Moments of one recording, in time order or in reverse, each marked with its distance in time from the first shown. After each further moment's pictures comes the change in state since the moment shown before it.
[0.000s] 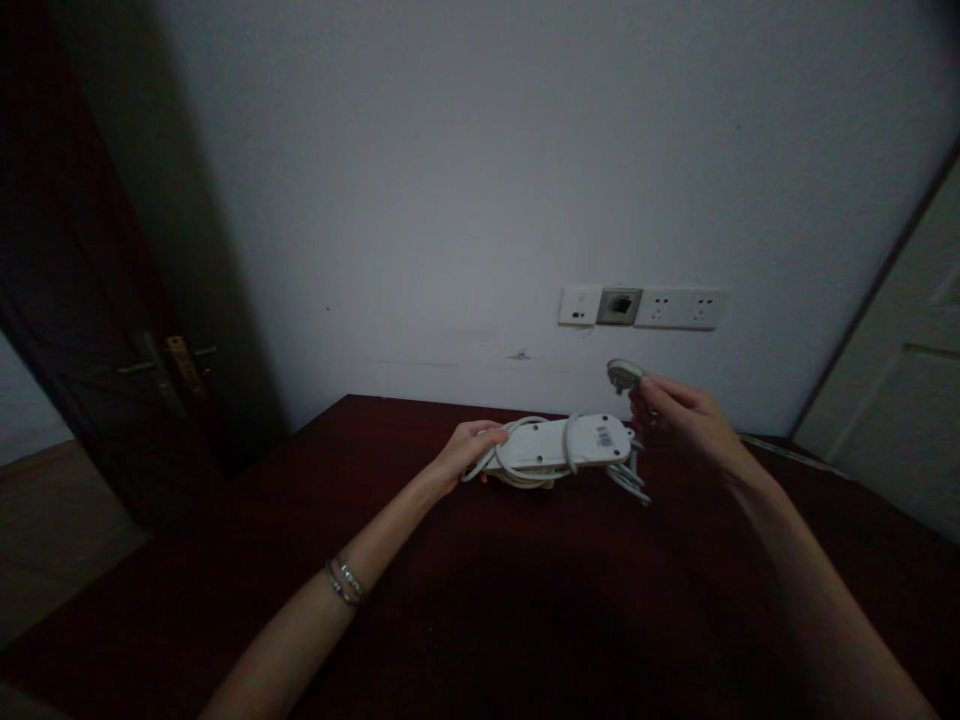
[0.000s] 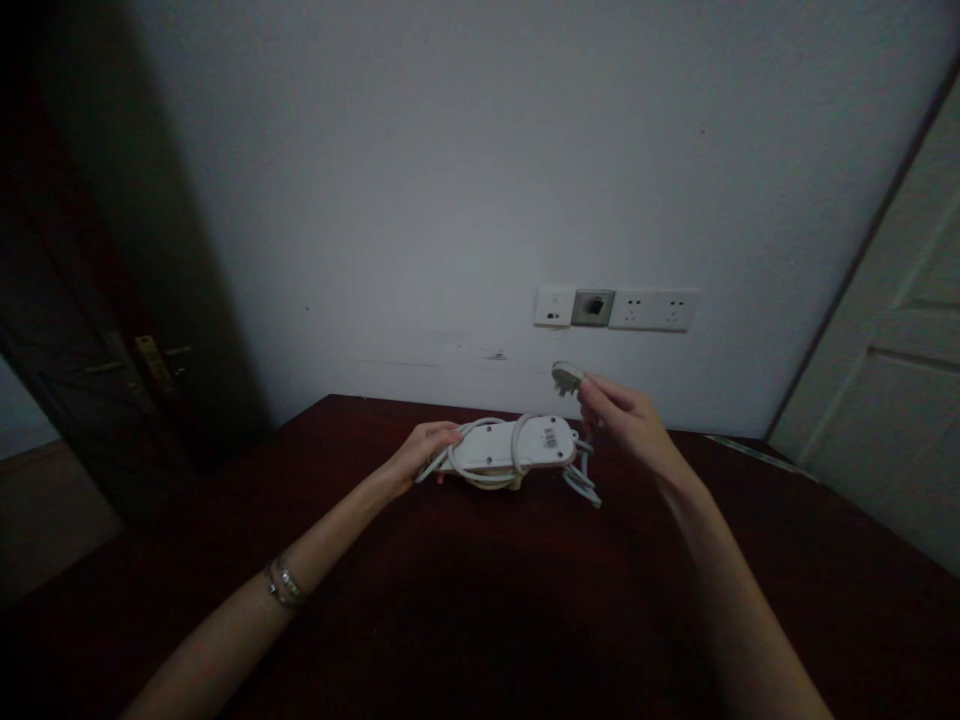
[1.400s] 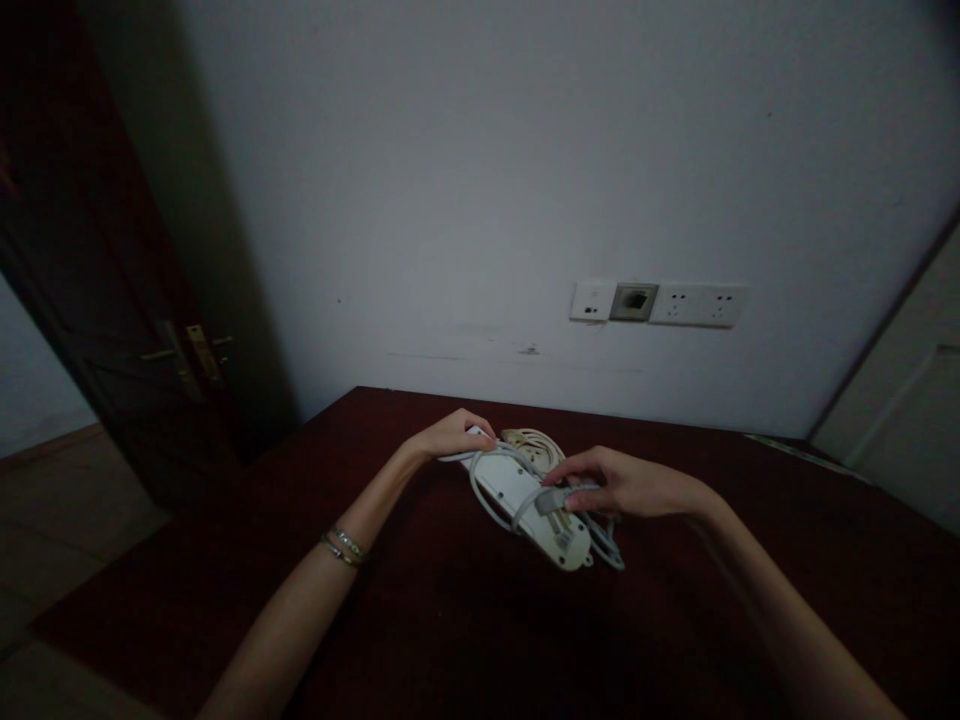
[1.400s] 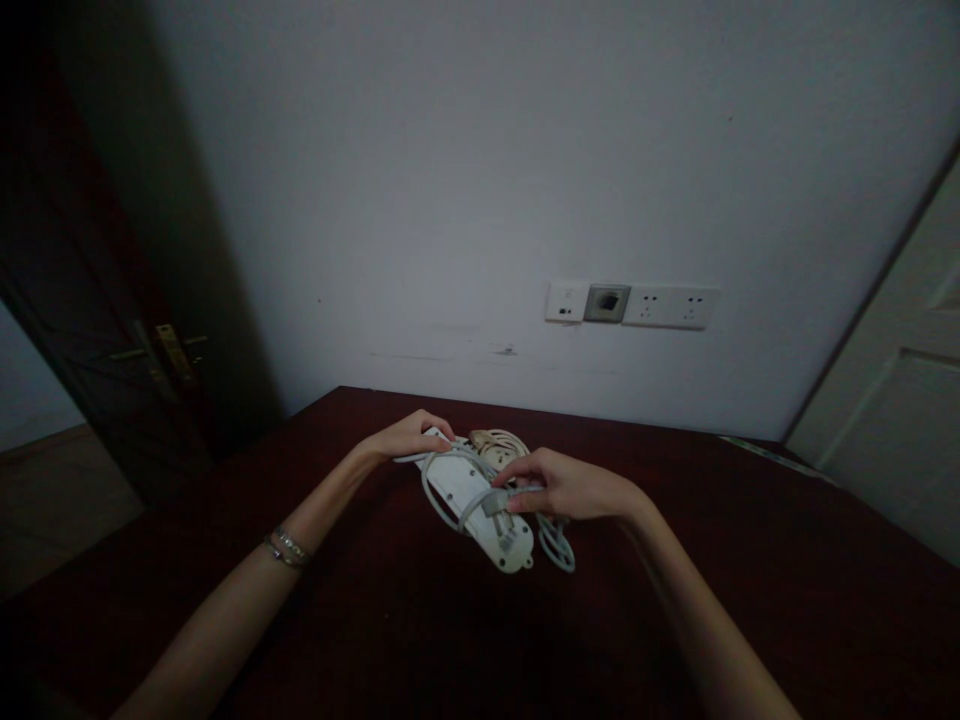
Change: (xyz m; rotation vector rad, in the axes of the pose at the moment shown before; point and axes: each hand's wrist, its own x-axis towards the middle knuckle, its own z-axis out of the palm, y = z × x) left_hand 0.010 0.006 -0.056 0.488 -0.309 0.216; right_hand -0.031 0.003 0.053 -0.441 -0.909 0.221
